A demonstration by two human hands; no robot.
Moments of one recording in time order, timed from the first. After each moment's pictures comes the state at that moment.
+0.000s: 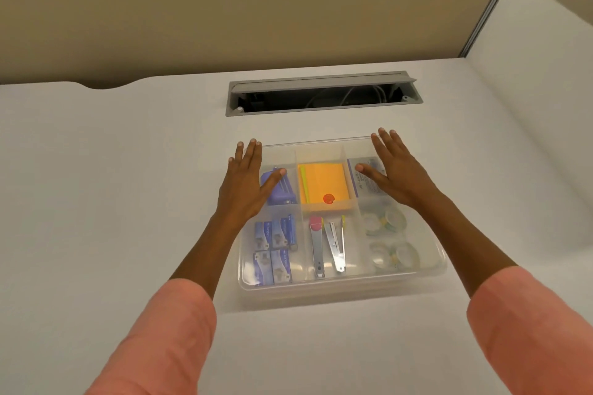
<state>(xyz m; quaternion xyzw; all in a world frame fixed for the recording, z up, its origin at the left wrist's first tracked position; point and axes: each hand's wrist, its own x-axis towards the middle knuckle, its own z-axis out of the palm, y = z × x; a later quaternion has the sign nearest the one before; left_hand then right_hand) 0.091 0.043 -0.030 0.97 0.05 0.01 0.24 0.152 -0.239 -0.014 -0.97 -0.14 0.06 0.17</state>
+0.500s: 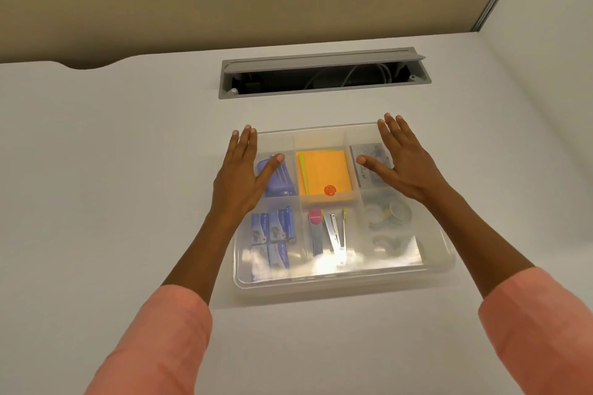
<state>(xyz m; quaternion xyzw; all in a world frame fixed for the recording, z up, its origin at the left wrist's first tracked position) 0.093 0.039 -0.036 0.96 0.08 0.03 0.27 0.155 -0.243 -0.025 -0.97 -0.16 0.05 0.20</state>
